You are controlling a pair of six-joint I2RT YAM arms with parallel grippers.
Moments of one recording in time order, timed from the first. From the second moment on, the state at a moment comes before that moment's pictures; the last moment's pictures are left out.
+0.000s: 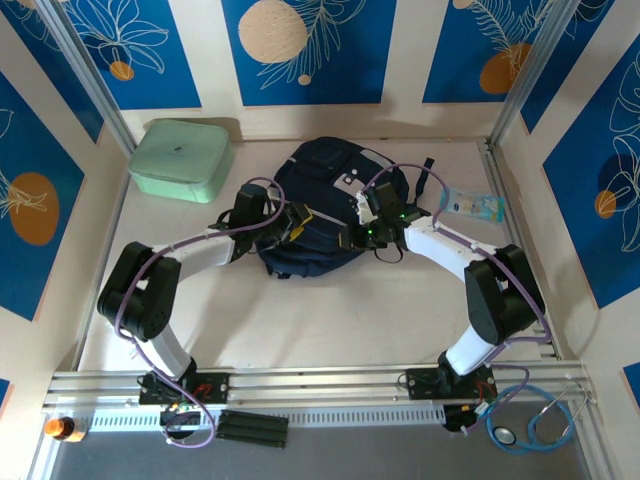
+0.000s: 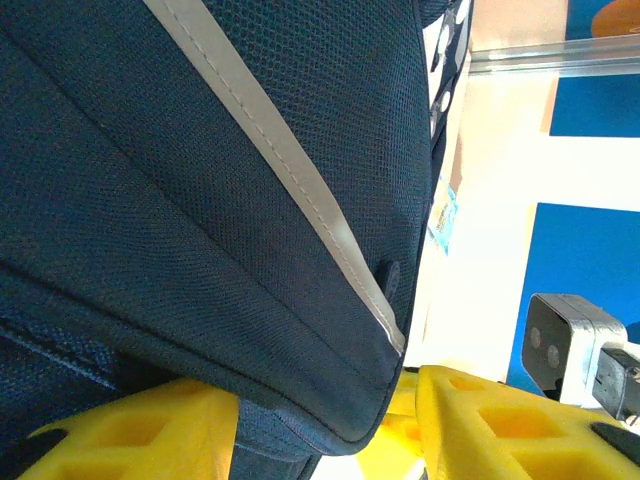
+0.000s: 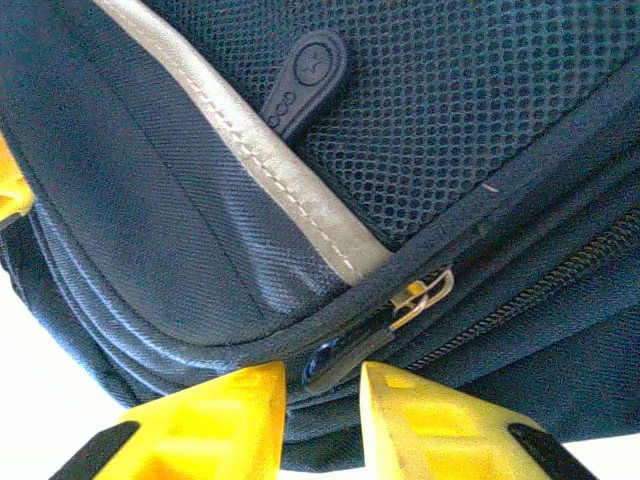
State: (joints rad) left arm -0.47 1.69 0.96 0.17 0.48 -1.18; right arm 0.46 1.61 1.05 -0.43 -0.30 0.38
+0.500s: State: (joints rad) left arm -0.47 1.69 0.96 0.17 0.48 -1.18; right arm 0.47 1.62 1.06 -0.45 -0.21 0.38
